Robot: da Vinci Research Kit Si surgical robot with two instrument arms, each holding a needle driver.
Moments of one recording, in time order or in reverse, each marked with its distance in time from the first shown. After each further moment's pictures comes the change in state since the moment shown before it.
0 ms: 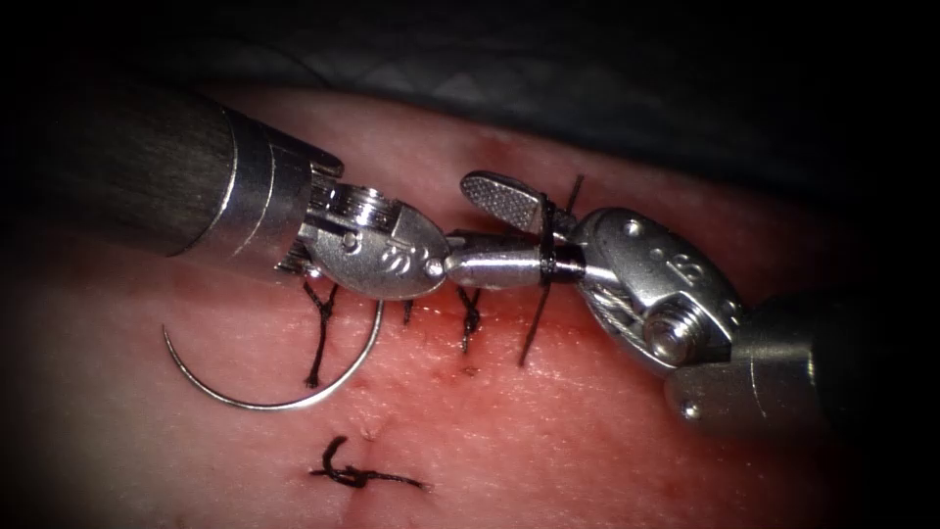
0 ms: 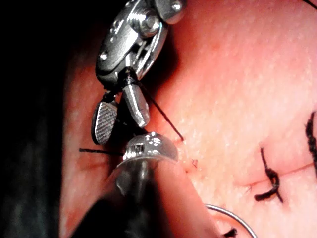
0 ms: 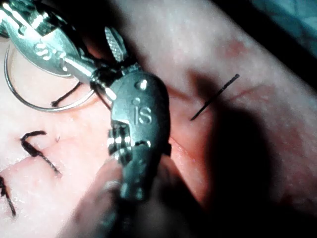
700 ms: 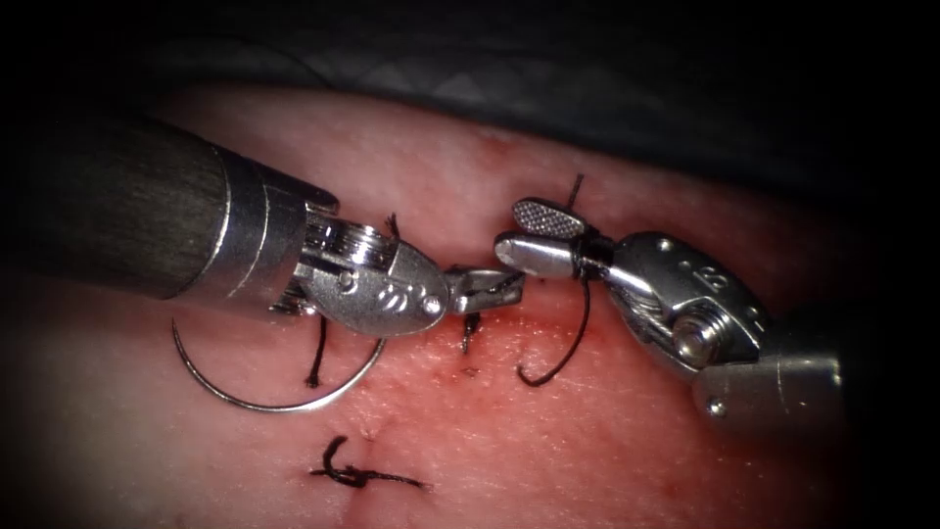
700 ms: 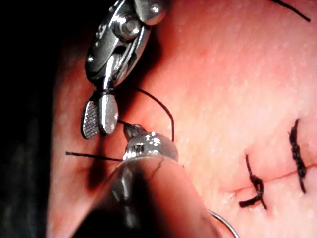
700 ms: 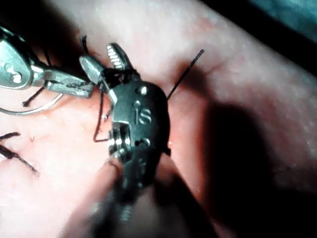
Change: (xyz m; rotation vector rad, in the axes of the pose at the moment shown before) right arm -0.002 0.003 -0.004 -0.338 -0.086 0.144; left arm 0.001 0.002 0.000 0.002 0.000 -0.012
